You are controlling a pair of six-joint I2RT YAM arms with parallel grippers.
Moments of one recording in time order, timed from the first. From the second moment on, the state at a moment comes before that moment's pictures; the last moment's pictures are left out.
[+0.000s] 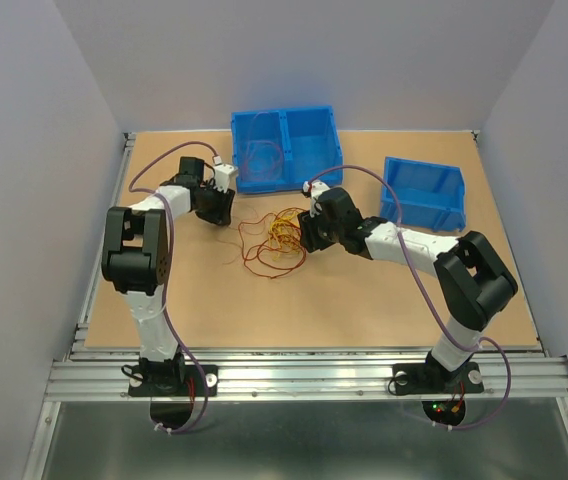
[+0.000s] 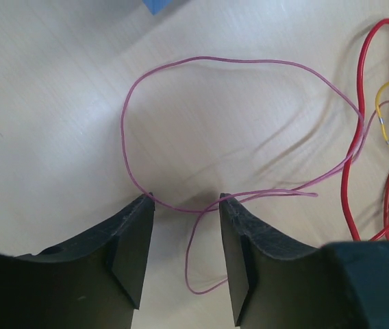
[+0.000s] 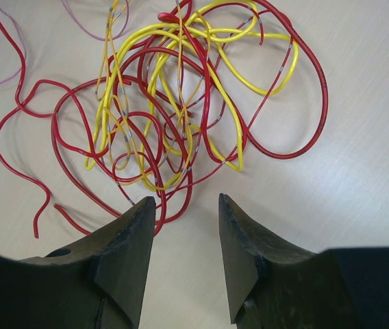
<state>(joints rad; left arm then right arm) -0.11 1.94 1.27 -0.35 0.37 0.31 0.66 1.73 1.07 -0.05 -0.08 0.18</state>
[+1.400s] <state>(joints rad) -0.16 1.48 1.84 -0.47 0.25 0.22 0.66 1.73 1.07 -0.05 -0.08 0.18</state>
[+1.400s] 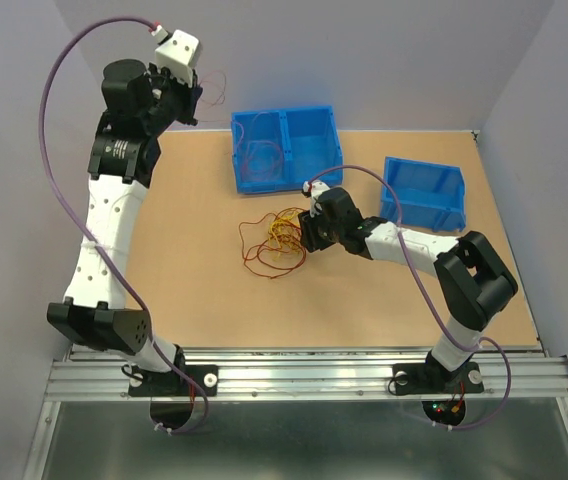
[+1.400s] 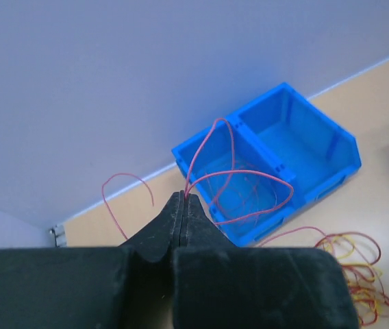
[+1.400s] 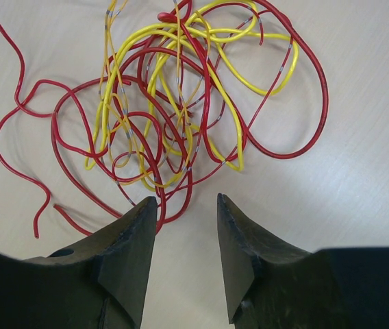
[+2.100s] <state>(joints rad) -0.20 1.84 2.12 -0.32 0.28 -0.01 0.66 1.72 1.07 -0.04 -0.04 0.20</state>
